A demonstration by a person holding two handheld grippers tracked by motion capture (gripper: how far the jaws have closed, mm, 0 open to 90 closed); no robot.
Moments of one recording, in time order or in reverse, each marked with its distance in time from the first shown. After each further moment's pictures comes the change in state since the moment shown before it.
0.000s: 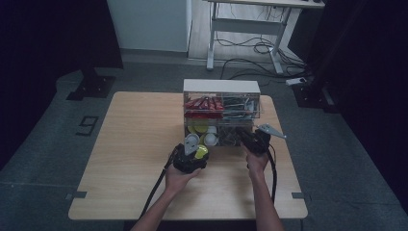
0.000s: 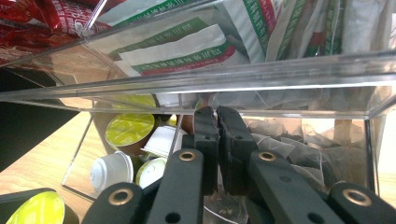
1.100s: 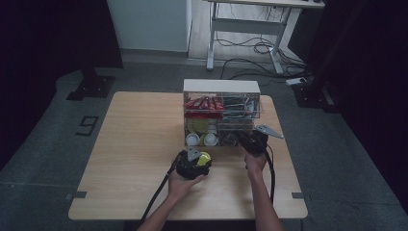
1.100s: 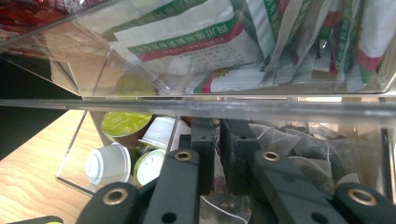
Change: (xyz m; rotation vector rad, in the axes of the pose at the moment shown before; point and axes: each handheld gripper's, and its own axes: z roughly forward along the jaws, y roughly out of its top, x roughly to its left) left arm -0.010 -0.020 0.010 0.040 -0.037 -0.022; right arm 0.002 -0.005 0.006 0.029 -0.008 -0.014
